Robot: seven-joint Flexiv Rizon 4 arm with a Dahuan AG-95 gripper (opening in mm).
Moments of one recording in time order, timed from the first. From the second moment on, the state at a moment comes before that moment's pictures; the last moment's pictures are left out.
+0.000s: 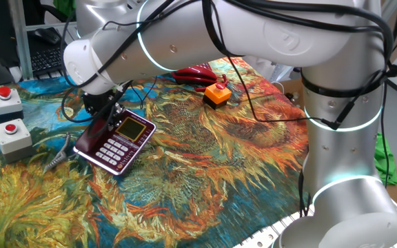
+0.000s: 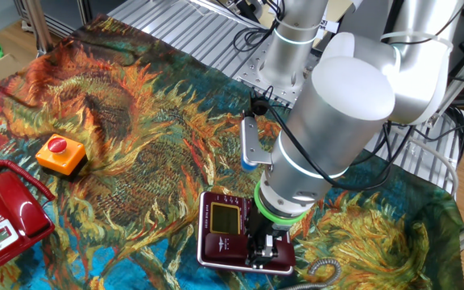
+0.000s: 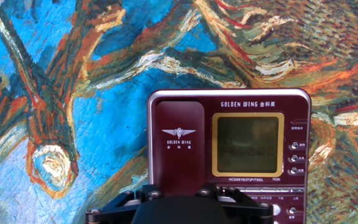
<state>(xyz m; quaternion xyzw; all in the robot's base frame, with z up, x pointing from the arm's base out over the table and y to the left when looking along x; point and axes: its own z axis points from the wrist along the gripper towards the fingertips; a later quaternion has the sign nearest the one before) 0.614 0.191 0.067 0.49 0.87 -0.01 0.06</state>
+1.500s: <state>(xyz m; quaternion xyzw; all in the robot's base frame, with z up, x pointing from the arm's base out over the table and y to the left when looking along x) 0.590 0.192 0.110 0.40 0.91 0.00 0.02</state>
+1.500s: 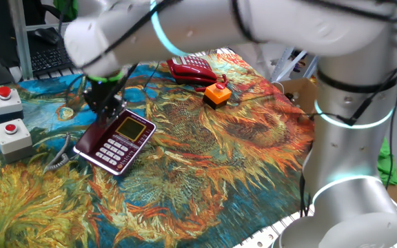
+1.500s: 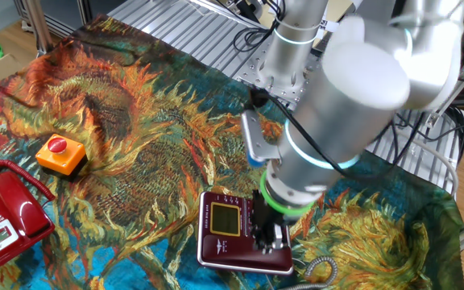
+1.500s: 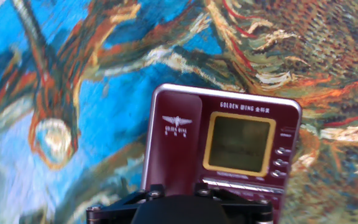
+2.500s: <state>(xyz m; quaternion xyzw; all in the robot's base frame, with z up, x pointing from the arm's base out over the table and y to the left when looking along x) 0.573 0.172 0.132 0.12 0.99 -0.01 -0.04</state>
